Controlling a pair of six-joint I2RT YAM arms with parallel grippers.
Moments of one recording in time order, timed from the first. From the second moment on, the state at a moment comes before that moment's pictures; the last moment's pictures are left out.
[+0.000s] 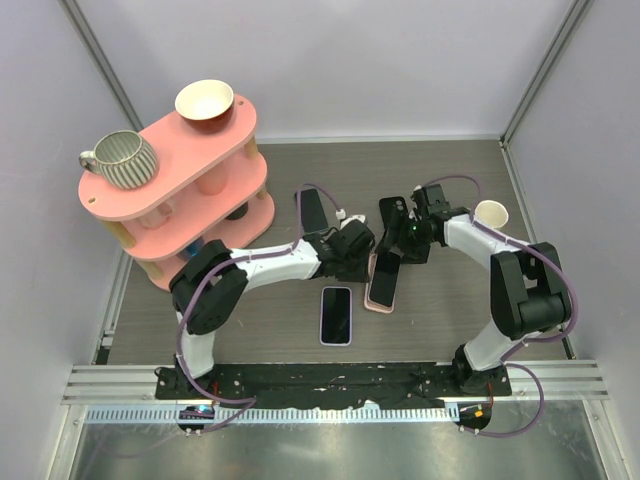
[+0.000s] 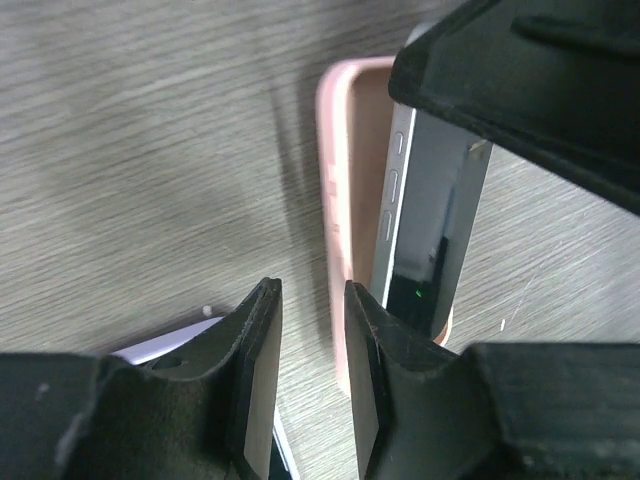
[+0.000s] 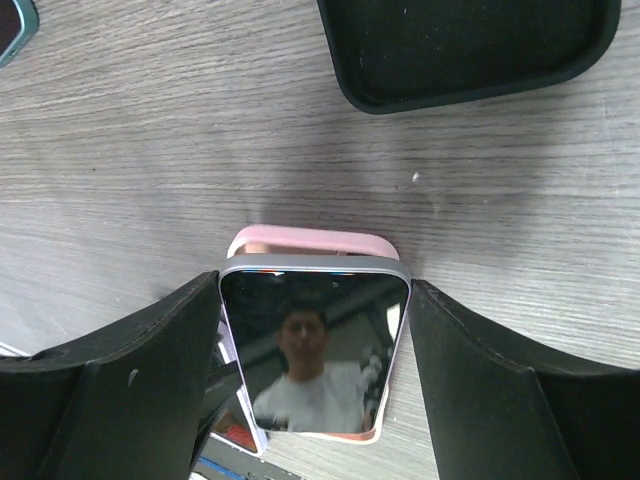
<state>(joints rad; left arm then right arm) -0.96 1.91 1.29 -0.32 -0.07 -0.79 0.22 1.61 0.97 -0.46 -0.28 0.54</state>
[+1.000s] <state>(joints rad) -0.91 1.79 1.24 -0.36 -0.11 -0.79 0.33 1.61 0.97 -0.43 -0.25 0.50</state>
